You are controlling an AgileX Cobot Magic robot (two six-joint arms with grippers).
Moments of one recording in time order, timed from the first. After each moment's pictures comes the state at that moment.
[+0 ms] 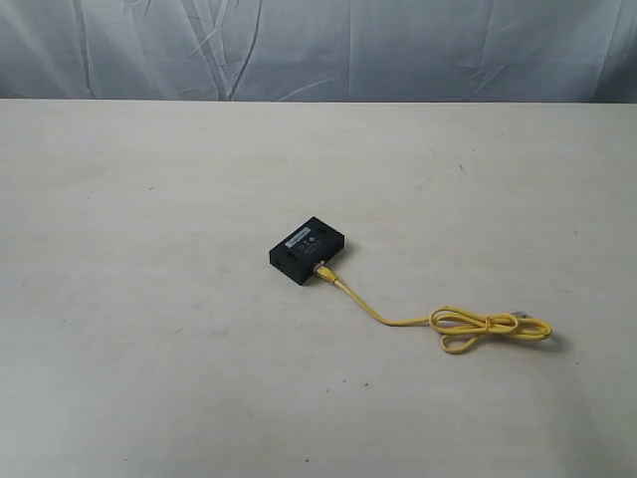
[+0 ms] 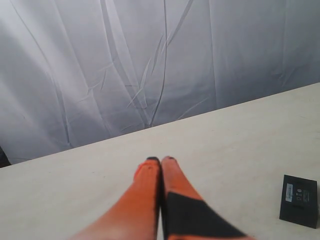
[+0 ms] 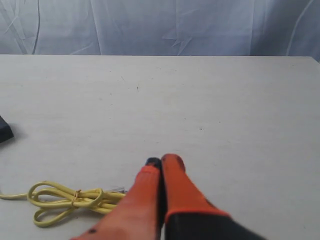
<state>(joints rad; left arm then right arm) -0.16 0.48 -0.42 -0.55 0.21 0.69 0.07 0.01 0.00 -0.02 0.36 -0.02</state>
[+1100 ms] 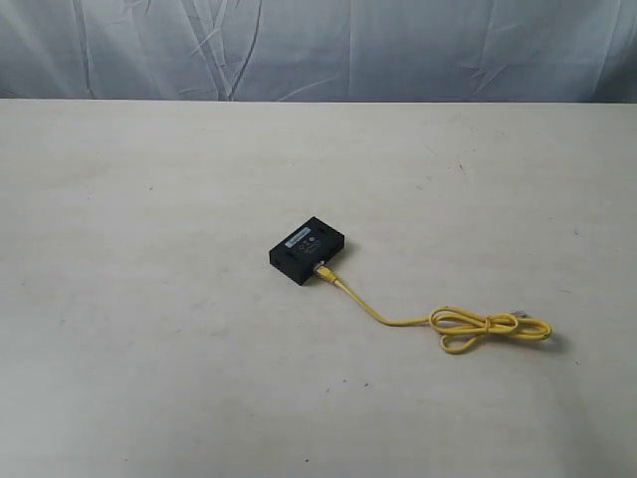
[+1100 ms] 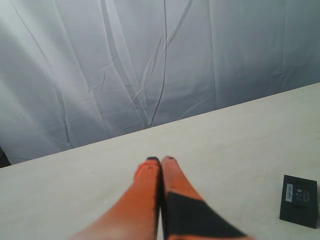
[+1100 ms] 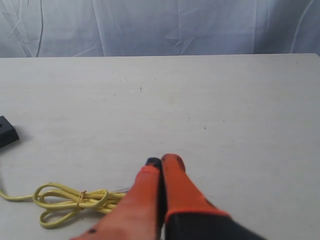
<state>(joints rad) -0.16 0.48 -0.42 -0.55 0.21 0.69 0.07 0.01 0.00 0.01 0.36 -0.02</state>
